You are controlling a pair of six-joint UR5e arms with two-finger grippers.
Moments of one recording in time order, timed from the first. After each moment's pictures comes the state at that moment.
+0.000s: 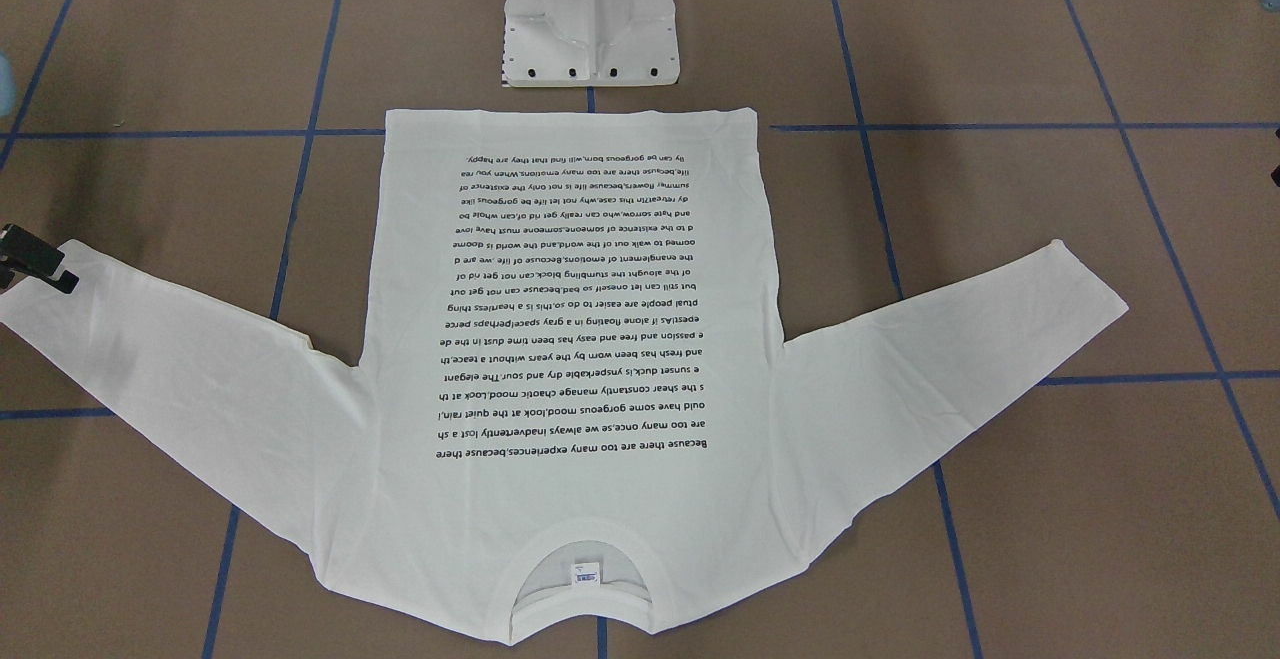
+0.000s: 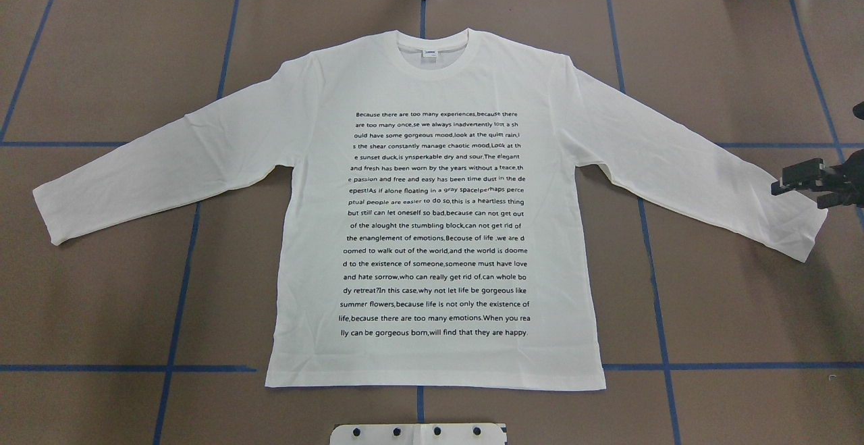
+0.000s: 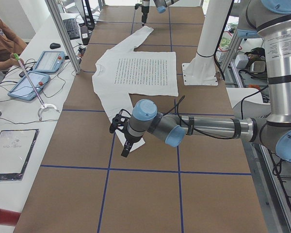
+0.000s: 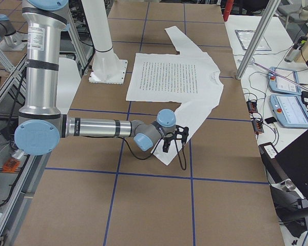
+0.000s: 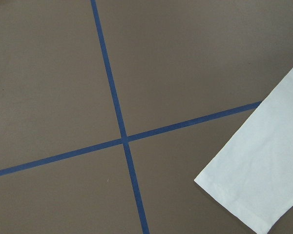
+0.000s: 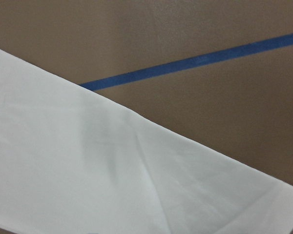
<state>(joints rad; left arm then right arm) -1.47 -1.36 -1.80 -2.06 -2.28 -0.17 1.11 -1.69 1.55 -0.78 2.31 1.01</state>
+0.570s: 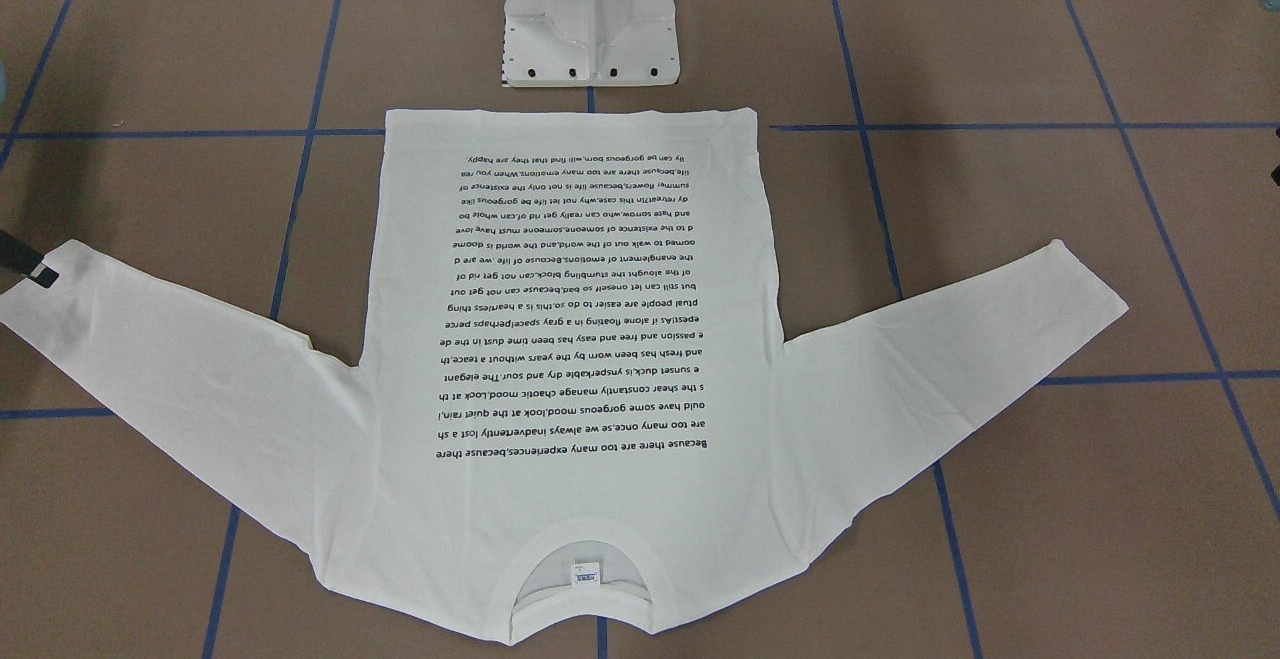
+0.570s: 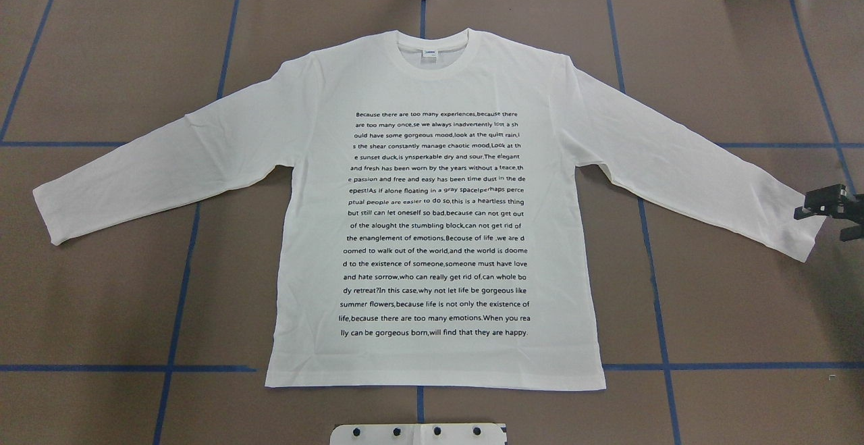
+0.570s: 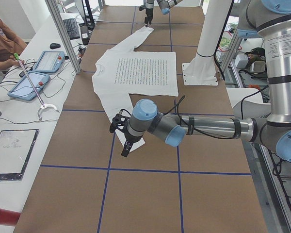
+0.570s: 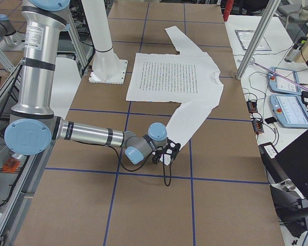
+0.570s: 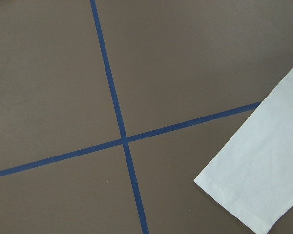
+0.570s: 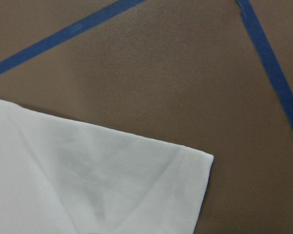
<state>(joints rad) -1.47 -1.36 -1.81 -2.06 -2.28 -0.17 1.10 -1.75 1.45 -0.66 2.28 1.17</state>
